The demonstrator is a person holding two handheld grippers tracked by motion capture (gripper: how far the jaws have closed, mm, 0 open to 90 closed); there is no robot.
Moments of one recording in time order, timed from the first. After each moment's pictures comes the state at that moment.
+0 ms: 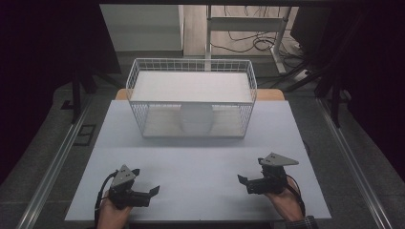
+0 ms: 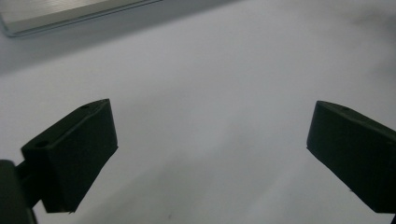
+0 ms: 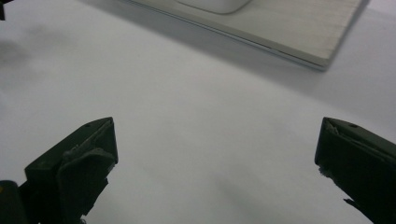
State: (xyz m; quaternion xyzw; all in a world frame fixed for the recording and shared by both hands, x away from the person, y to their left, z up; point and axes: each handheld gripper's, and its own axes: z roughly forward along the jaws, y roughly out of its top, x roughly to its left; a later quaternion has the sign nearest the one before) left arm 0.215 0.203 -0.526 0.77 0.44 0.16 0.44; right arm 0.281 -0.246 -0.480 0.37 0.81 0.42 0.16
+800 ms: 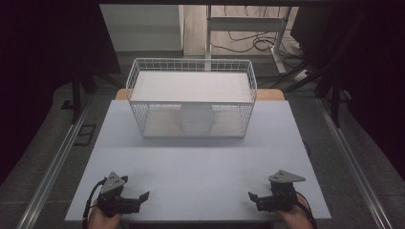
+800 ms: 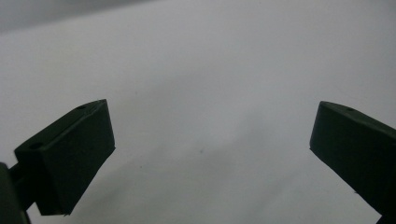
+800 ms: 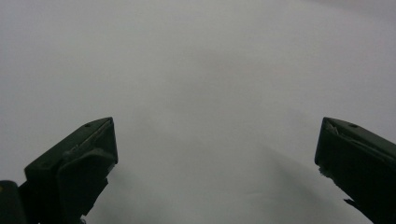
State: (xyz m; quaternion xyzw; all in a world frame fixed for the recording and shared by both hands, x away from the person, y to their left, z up) left arm 0.197 0.225 -0.535 0.76 0.48 0.16 0.42; right arm 0.250 -0.275 -0.512 0.41 0.83 0.36 0.15
